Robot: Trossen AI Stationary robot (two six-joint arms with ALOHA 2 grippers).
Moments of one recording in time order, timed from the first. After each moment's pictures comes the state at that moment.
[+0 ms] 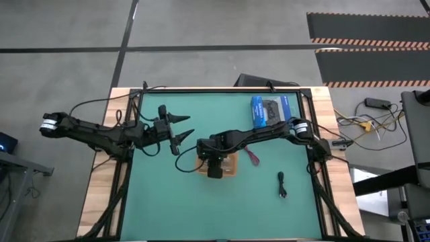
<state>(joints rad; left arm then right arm) -0.12 0.90 0.55 0.48 -0.45 0.16 0.05 2.19 1.78 -0.76 -0.08 0.10</state>
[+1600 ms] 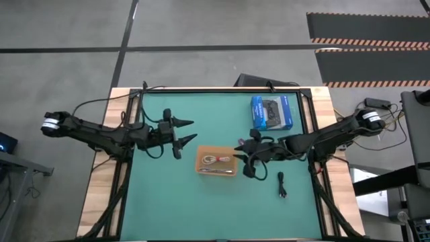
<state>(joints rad) -0.13 0.95 0.56 0.46 -0.41 0.06 0.24 1.38 0.83 -0.03 0.35 0.25</state>
